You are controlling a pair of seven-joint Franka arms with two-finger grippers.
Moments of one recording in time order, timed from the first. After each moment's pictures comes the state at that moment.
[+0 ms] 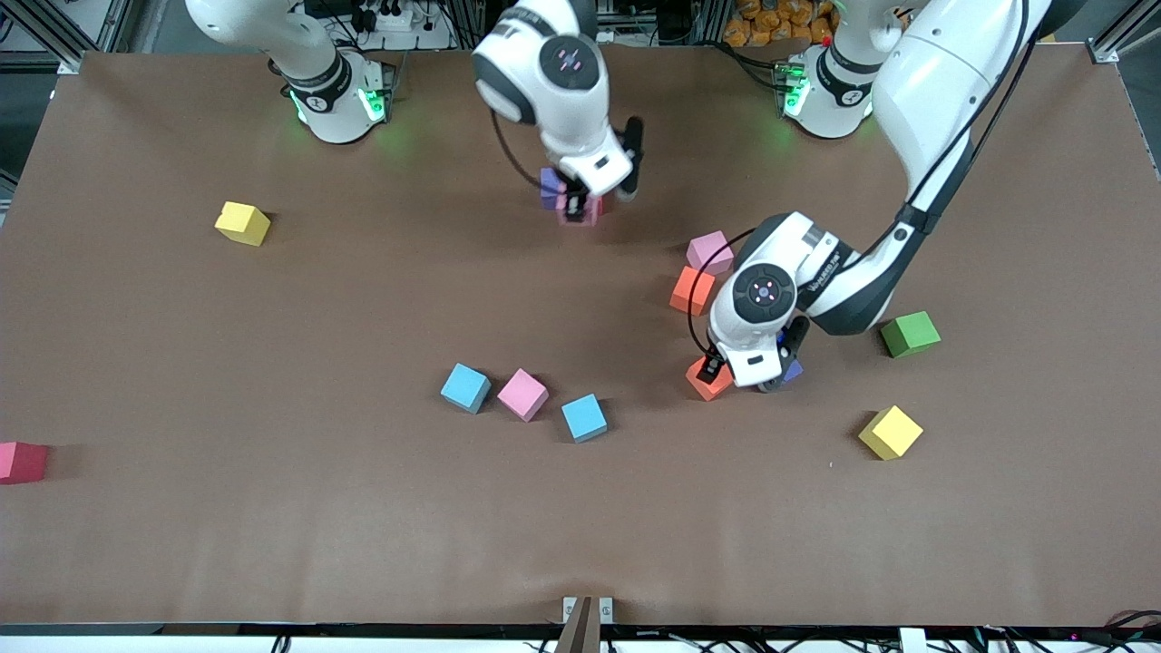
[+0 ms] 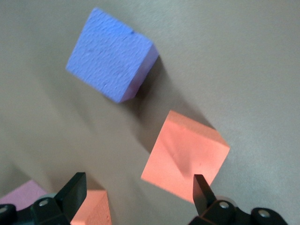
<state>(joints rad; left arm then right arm) -0.03 0.65 -0.52 -1.71 0.35 2.12 -1.72 1.00 0.33 0.02 -1.83 0.10 2.13 -0.50</state>
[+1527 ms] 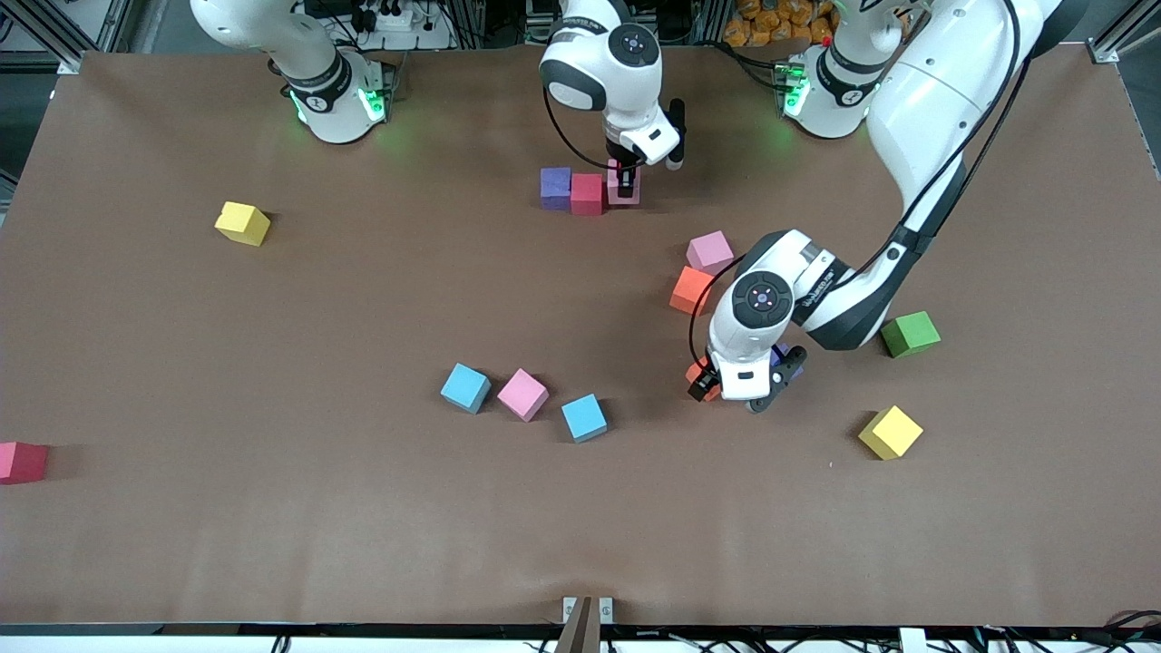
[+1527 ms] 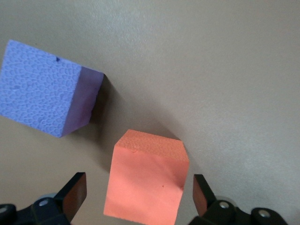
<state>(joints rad) -0.04 0.71 -0.51 -1.70 0.46 2.25 -1.60 1.13 0.53 0.08 -1.83 0.01 2.35 -0.32</state>
